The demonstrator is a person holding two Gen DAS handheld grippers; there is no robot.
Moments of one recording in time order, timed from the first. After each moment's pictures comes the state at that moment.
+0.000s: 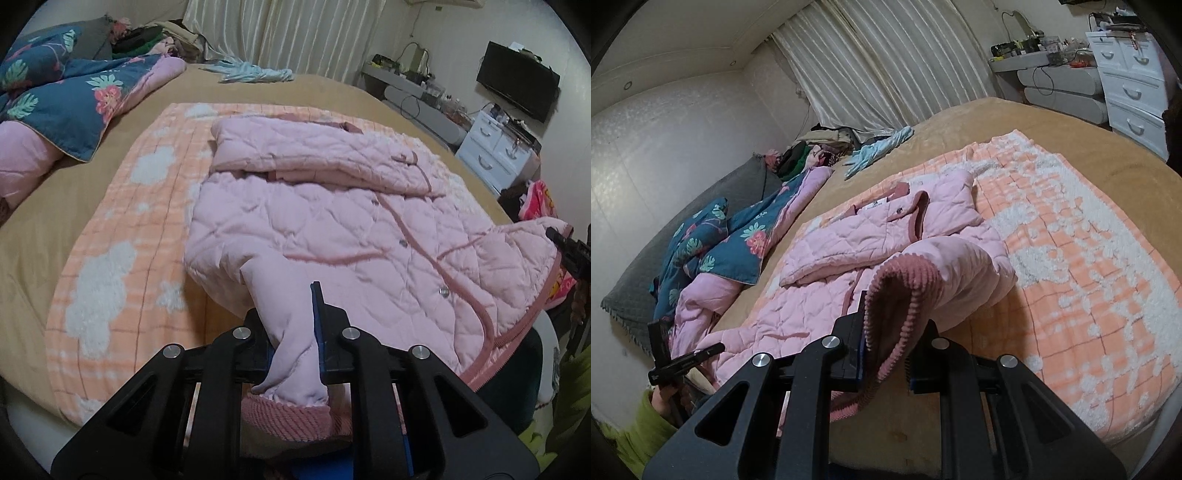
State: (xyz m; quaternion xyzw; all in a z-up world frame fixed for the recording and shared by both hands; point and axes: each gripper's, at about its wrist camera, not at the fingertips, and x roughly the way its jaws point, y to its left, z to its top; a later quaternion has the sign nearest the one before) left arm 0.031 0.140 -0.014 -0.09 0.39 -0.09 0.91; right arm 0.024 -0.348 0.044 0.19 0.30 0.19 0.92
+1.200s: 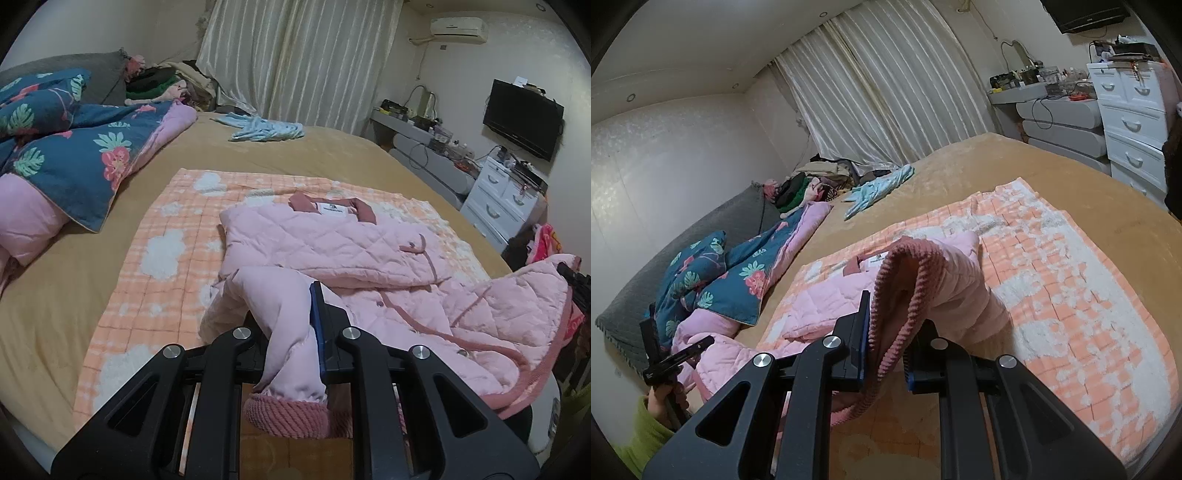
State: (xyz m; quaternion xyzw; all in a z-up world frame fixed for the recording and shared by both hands) left arm 0.095 0.153 0.067 -0.09 0.31 -0.06 0.94; right arm 0.064 -0.348 0.110 0.19 0.24 0.17 0.94
